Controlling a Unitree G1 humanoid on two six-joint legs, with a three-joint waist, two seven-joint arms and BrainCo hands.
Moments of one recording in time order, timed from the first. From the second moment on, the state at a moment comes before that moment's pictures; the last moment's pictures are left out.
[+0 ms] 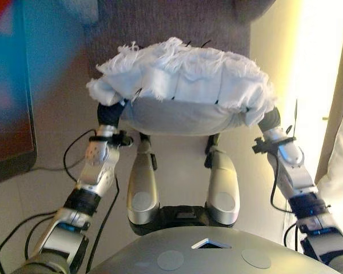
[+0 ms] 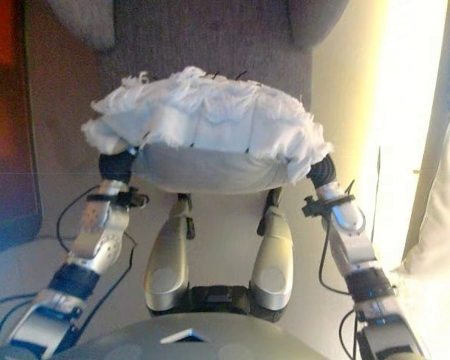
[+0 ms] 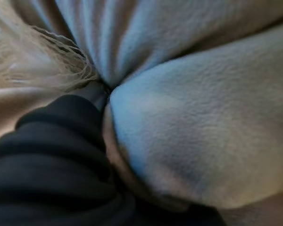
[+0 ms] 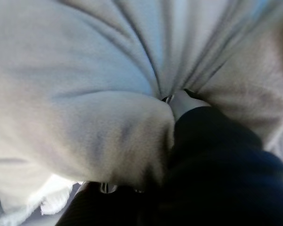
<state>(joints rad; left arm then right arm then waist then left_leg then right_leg) -0.04 0.45 -0.27 0.10 -0.64 -0.43 0.09 -0.01 -0.49 0.17 0.03 0.33 -0.39 0.05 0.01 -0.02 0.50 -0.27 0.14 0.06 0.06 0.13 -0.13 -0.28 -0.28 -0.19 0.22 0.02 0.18</state>
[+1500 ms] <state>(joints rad) 0.29 0.36 -0.26 0.04 -0.62 -0.34 0.14 0.19 -0.52 0.31 -0.06 0.19 -0.25 -0.15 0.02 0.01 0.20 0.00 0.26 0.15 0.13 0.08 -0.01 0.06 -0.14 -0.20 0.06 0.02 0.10</state>
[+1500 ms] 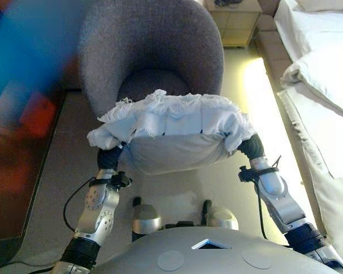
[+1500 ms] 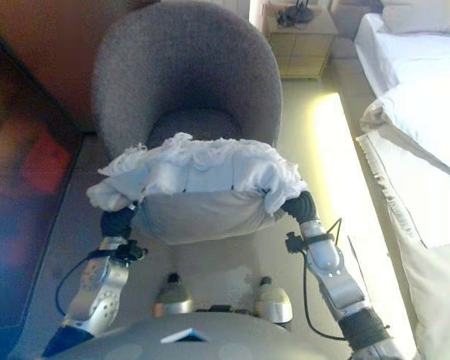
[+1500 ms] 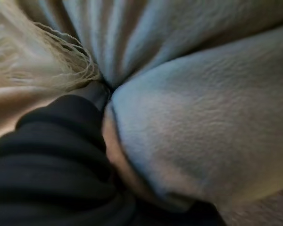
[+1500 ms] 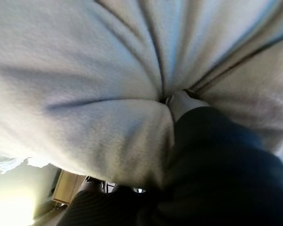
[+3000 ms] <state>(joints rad) 0.18 0.45 -0.31 0.10 -0.62 -0.36 0.09 0.16 -0.42 0.31 -0.01 0.21 -0.25 -0.28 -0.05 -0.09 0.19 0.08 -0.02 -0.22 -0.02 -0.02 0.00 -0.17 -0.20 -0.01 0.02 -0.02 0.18</state>
